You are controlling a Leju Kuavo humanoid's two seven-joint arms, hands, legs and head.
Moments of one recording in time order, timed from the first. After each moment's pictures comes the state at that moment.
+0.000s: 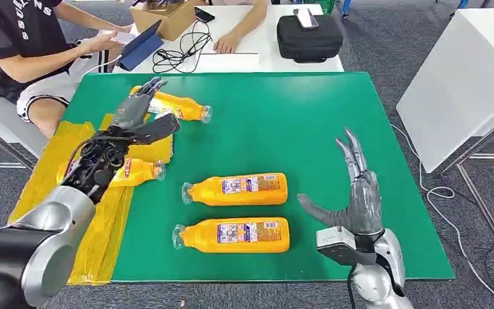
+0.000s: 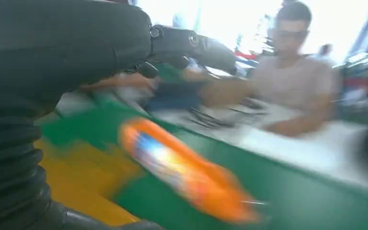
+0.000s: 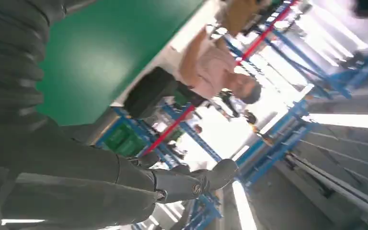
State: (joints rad) left arm -0.87 -0.01 -0.06 -0.52 -0.86 0.10 -0.53; right arm -0.06 -0.03 0.28 -1.69 0.64 -0.32 -0.37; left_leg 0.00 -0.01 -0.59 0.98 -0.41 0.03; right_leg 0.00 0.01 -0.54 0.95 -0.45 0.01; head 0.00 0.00
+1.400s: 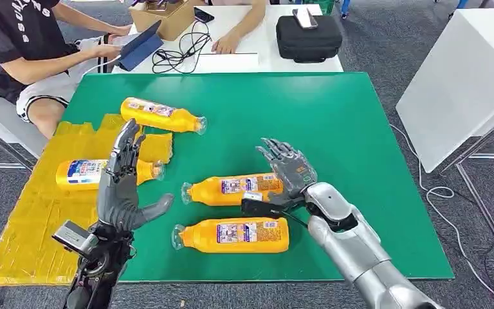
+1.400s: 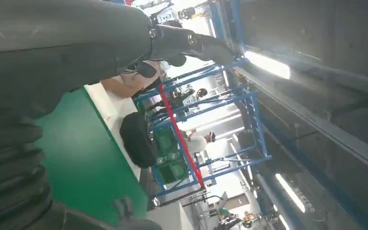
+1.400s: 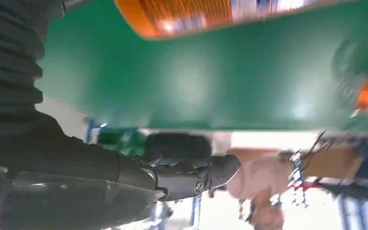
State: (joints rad) left arm -0.06 -0.10 -0.13 -1.68 -0.22 -0.14 -0.70; right arm -0.56 0.02 0.63 -1.01 1.07 -0.14 -0.03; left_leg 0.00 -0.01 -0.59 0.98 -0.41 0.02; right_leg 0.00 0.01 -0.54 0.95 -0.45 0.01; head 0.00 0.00
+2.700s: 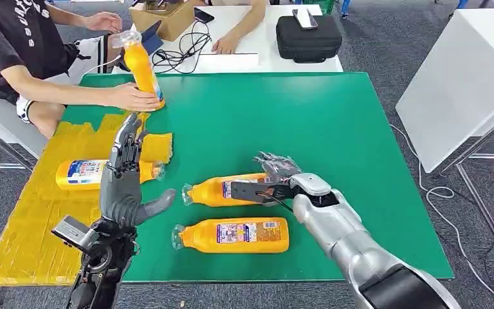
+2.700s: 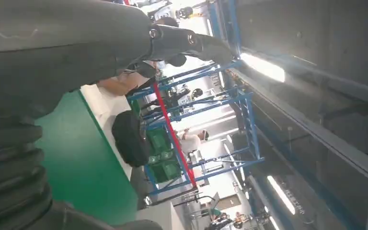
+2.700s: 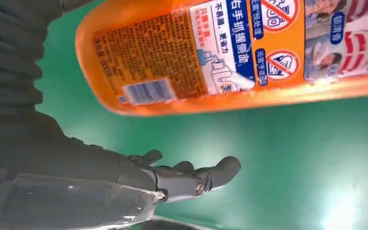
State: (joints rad) left arm -0.09 -0.12 -0.13 -1.68 -0.21 -0.15 -0.69; right arm -0.75 0.18 0.59 -0.57 0.99 0.13 0.01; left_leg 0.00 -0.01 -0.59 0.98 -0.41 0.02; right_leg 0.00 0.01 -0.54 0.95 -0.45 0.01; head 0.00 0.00
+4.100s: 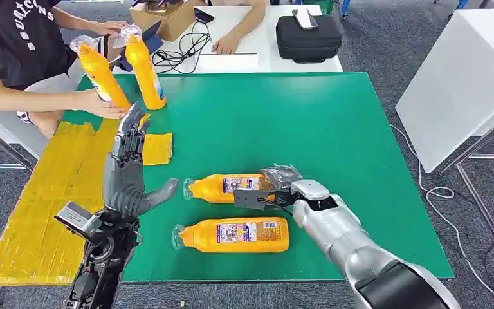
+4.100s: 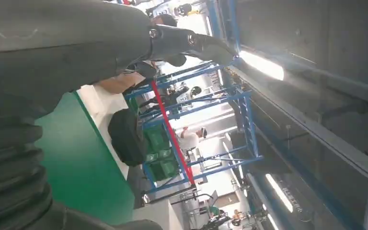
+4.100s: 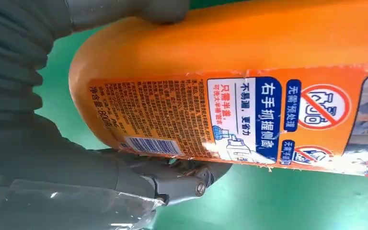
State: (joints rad) left arm -0.14 -0.13 -0.13 -1.65 -0.20 -0.16 -0.67; right arm -0.78 0.19 0.63 -0.44 1.03 0.10 0.03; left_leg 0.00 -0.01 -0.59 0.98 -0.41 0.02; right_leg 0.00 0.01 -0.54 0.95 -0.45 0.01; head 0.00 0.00
